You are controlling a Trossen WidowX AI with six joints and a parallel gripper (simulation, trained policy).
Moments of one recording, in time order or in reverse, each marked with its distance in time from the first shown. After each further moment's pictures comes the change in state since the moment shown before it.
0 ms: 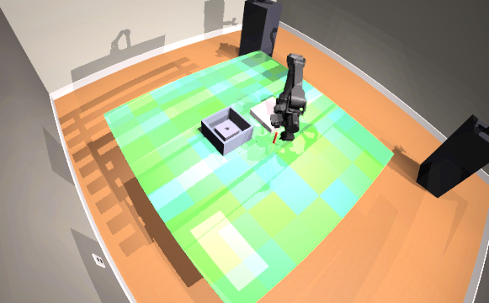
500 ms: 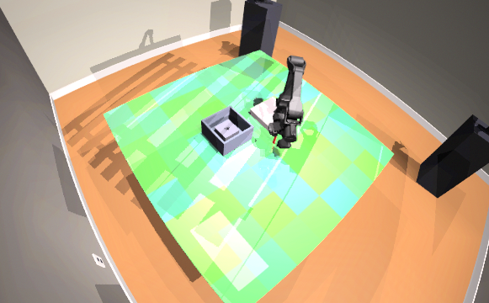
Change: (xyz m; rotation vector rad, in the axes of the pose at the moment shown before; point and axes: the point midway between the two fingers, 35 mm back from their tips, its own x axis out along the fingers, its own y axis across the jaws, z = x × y) arm 0.065 0.005 -0.011 0.021 -0.029 -0.030
